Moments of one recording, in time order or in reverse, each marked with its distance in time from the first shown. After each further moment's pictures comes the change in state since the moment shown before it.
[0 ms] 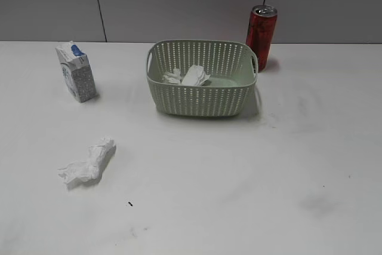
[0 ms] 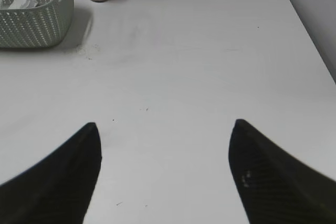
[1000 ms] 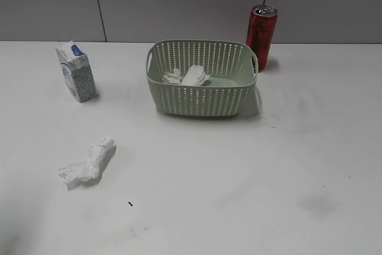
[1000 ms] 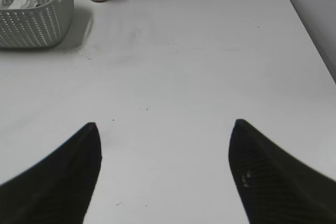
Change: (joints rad) left arm -0.003 0.916 -0.201 -0.094 -0.180 0.256; right arm 0.000 0.000 0.000 0.000 0.000 0.001
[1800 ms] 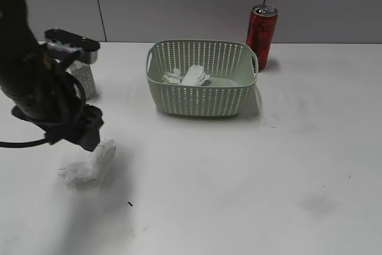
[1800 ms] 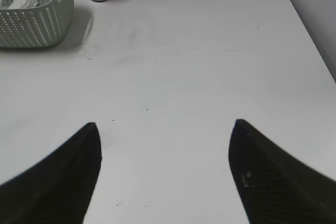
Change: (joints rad) left arm -0.429 0.698 -0.287 0.064 -0.030 -0.300; right arm 0.000 0.000 0.000 0.000 0.000 -0.001
